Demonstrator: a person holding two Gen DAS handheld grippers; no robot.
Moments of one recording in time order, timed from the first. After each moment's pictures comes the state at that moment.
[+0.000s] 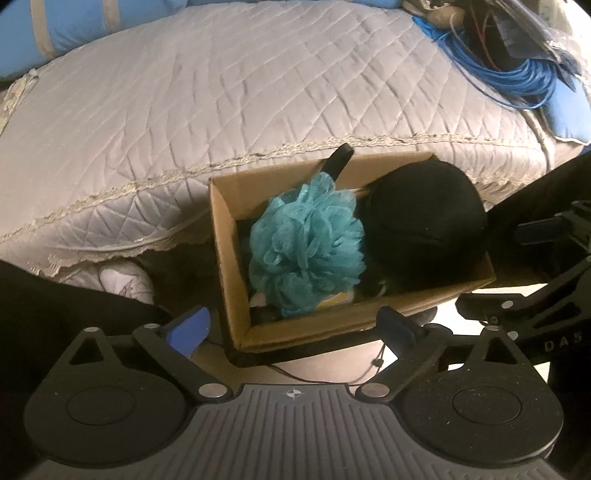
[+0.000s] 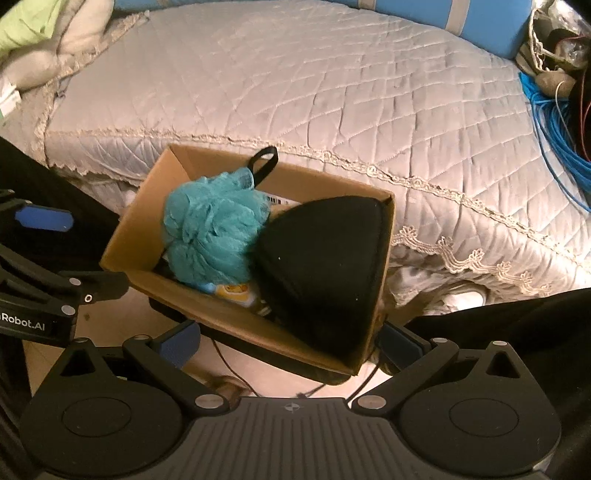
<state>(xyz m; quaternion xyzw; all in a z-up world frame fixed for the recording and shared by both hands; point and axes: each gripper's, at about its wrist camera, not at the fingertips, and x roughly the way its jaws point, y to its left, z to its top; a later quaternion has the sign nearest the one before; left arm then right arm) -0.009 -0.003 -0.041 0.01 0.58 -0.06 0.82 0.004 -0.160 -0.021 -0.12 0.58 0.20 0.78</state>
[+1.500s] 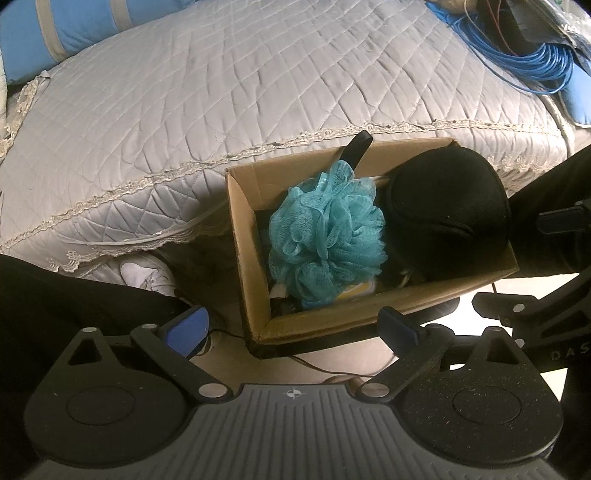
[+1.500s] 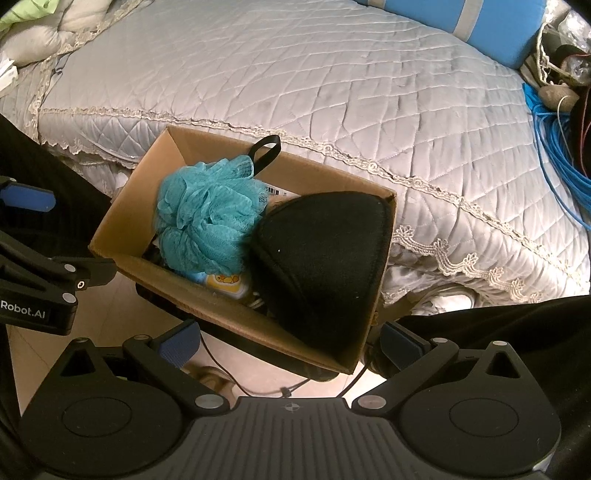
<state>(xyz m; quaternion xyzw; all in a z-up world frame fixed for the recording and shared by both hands) -0.007 -0.006 -0.045 0.05 0.59 -0.03 0.81 0.001 -0.153 -0.026 -0.15 0.58 0.19 0.77</state>
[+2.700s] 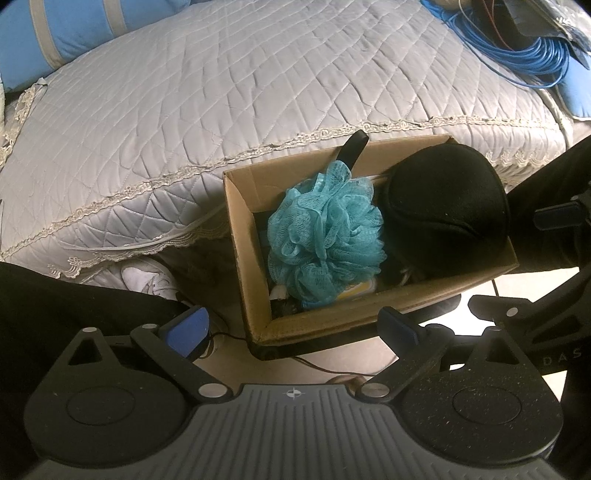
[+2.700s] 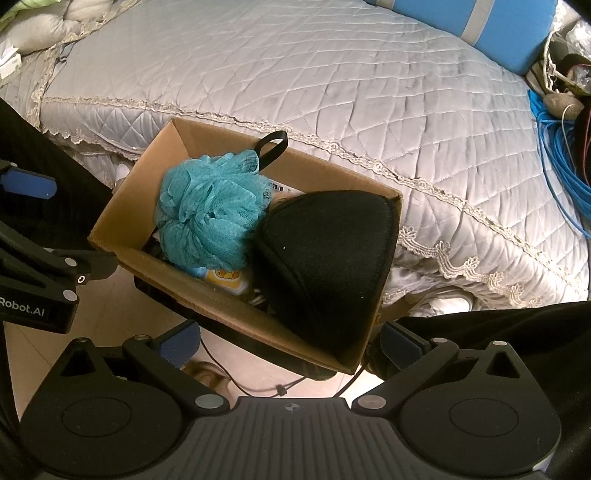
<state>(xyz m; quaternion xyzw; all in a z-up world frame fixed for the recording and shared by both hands) -0.007 -0.008 -0.044 0.06 0.59 -0.04 0.81 0.000 -0.150 -0.028 -0.17 0.58 0.20 0.77</state>
